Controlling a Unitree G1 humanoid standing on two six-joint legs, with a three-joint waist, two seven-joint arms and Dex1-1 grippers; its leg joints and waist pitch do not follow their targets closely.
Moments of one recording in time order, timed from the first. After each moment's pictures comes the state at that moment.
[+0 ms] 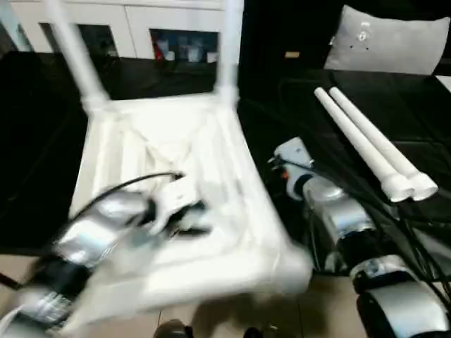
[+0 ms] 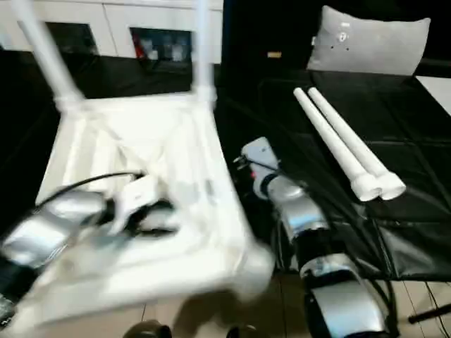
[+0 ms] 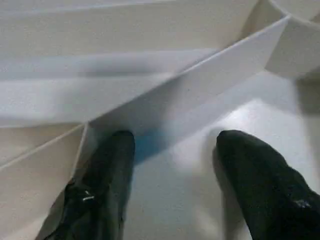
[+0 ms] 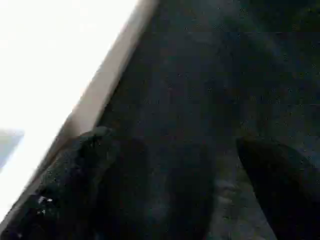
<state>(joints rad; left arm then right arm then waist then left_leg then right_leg) -0.57 0.44 -0.36 0.43 0.08 0.20 -0.80 -0.67 -0.20 0.11 0.75 -0.02 0.19 0.34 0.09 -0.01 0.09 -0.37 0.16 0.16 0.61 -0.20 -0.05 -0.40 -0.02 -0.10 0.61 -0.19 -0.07</state>
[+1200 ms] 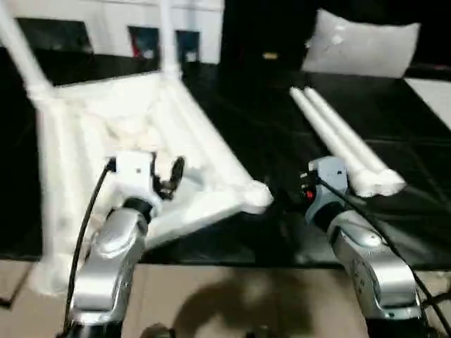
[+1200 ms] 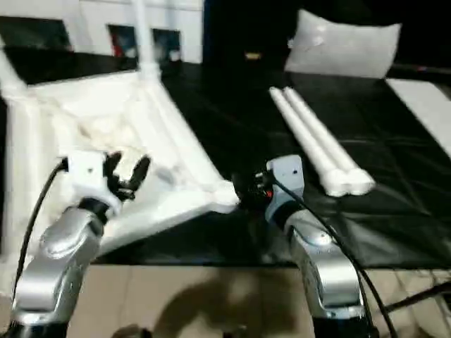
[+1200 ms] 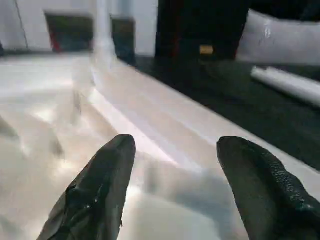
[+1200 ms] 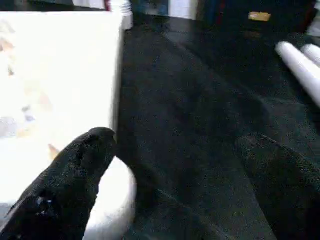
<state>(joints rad) -0.11 0.10 0.01 -0.20 -0.11 0.37 -0.14 -0.13 -0.15 0.02 -0.21 0.15 0.53 0.28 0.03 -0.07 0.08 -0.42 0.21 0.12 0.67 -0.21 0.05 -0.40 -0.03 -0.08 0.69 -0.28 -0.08</state>
